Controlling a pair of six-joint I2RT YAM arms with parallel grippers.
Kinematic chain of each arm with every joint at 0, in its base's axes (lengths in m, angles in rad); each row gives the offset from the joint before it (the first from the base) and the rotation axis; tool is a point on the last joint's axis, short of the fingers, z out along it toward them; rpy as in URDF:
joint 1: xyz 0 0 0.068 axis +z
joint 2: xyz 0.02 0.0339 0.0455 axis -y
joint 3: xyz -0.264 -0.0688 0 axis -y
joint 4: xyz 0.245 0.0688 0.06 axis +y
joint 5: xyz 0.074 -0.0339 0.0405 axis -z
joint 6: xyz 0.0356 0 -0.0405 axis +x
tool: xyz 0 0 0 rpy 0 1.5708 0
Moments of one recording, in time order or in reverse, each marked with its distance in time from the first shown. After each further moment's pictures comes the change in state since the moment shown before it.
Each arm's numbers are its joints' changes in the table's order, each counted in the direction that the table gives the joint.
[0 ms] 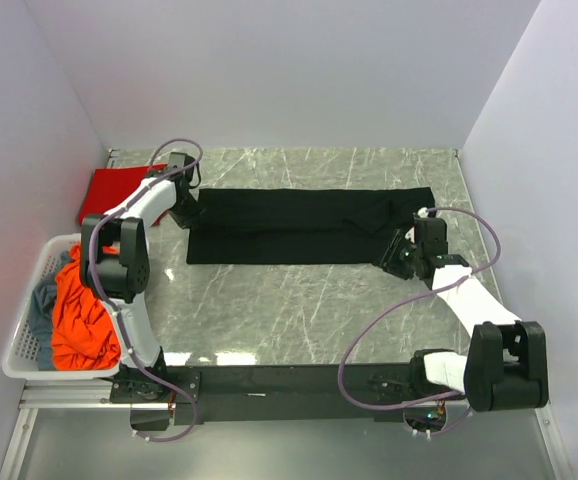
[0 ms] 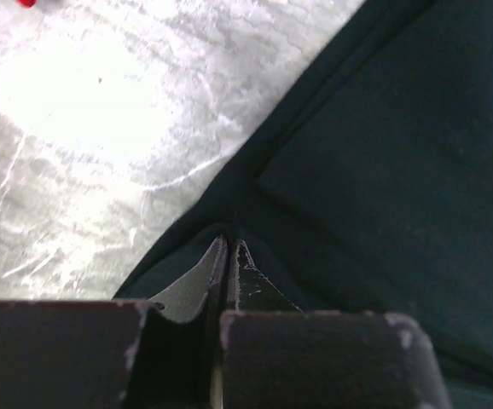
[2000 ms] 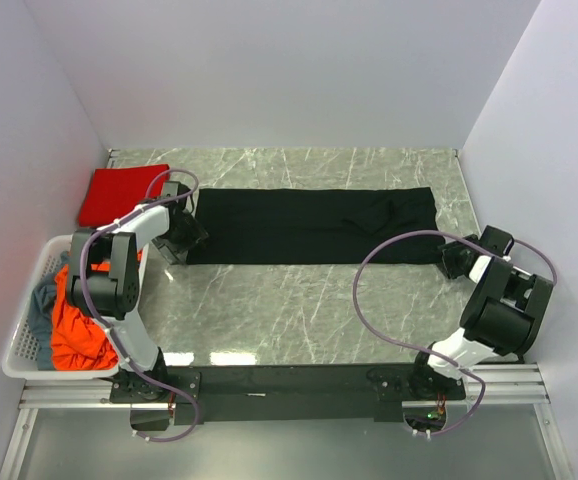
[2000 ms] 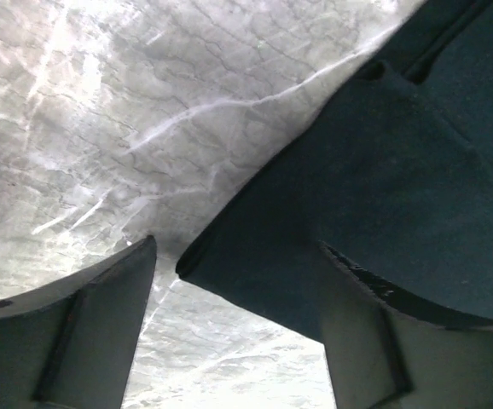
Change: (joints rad) left arm 0.031 0.130 -0.323 -0.124 0.080 0.012; right arm -0.569 -0.372 0.034 -0.335 -0.072 0.291
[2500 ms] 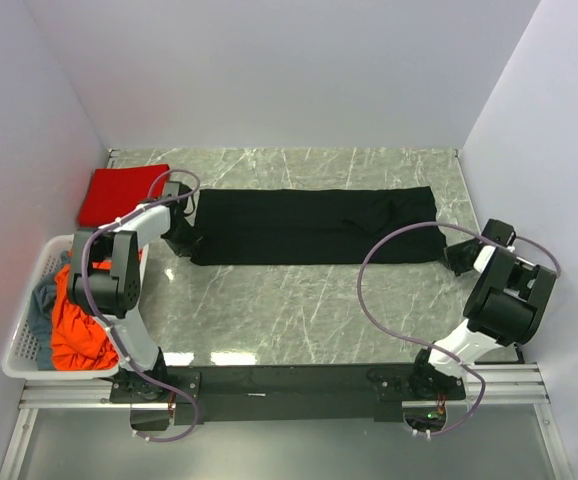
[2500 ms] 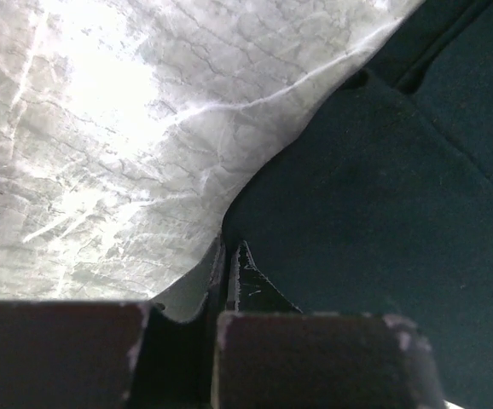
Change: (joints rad) left arm -0.005 -0.020 0.009 0.000 0.008 0.014; right arm -0.003 -0.069 0.095 0.111 0.058 -0.012
